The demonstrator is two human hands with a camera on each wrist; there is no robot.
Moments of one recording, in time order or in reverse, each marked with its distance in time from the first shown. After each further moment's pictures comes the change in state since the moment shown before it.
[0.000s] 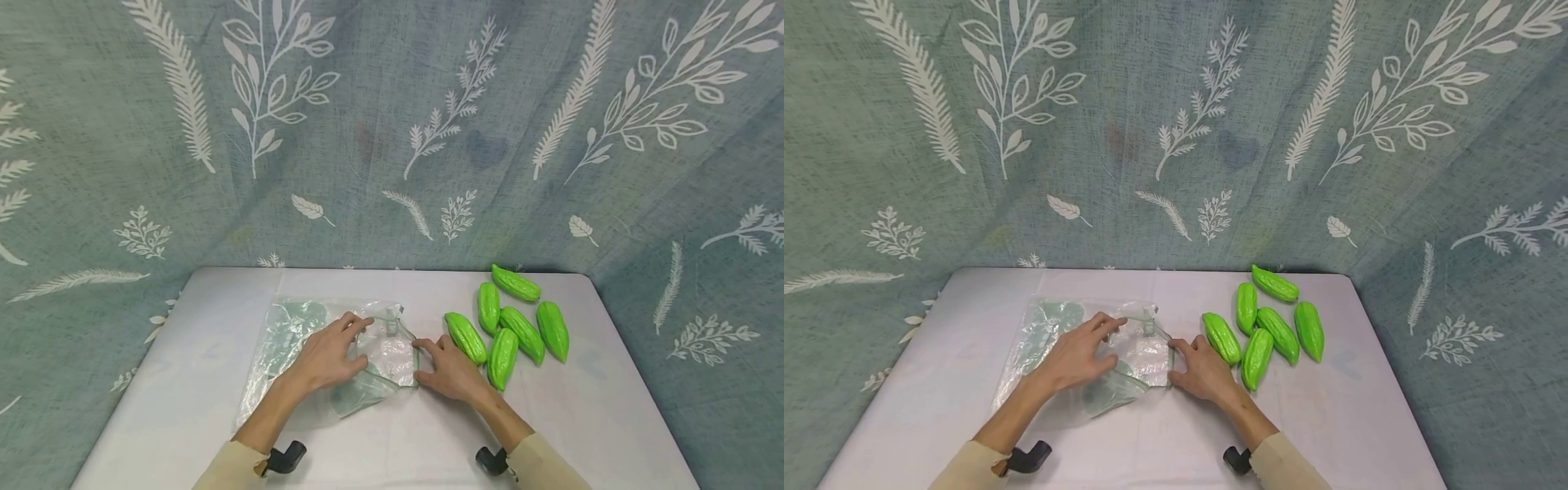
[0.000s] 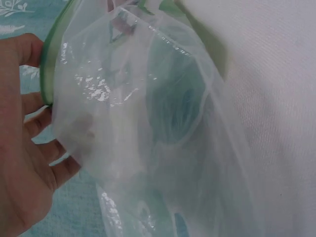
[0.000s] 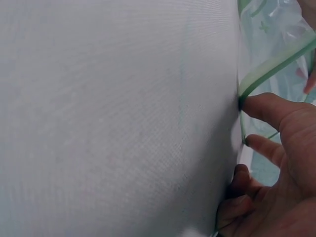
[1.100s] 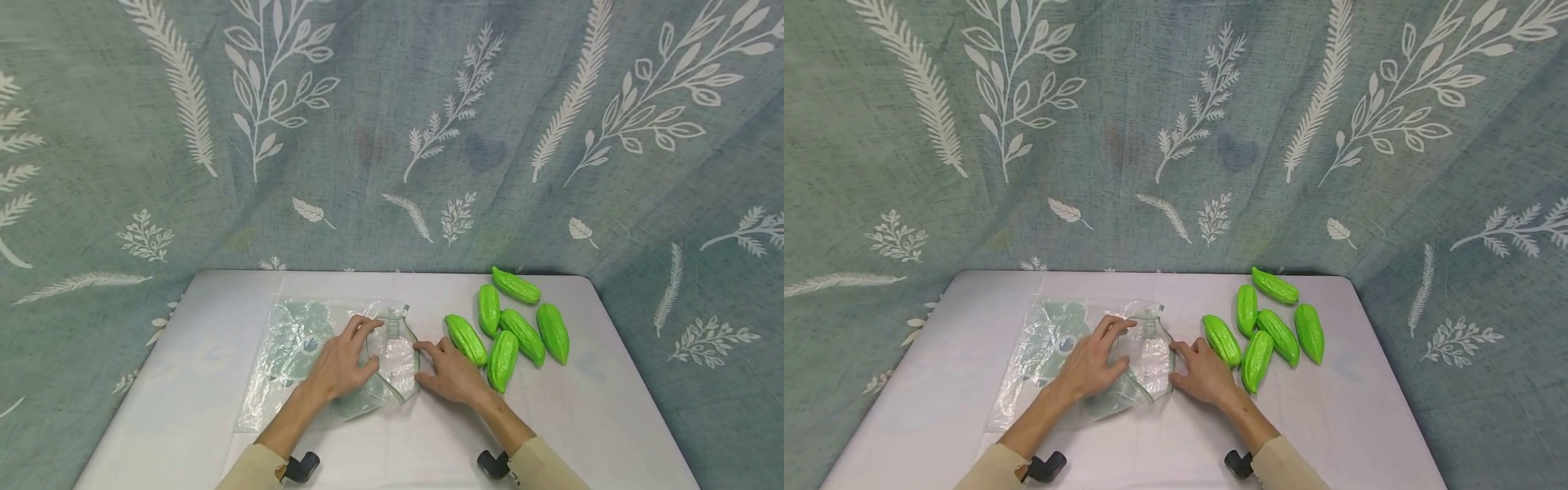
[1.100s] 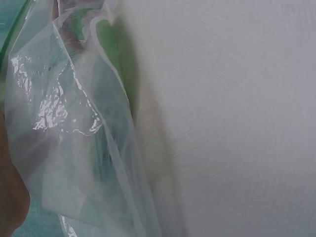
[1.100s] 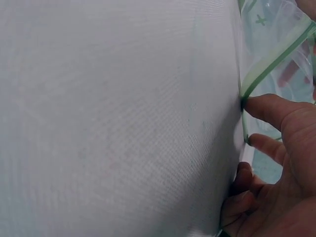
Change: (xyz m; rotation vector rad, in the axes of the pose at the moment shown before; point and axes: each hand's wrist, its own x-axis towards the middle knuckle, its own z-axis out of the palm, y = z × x) left_hand 0.002 0.004 0.037 -0.099 0.202 0.088; right_hand -0.003 0.003 0.000 -0.019 0.022 -0.037
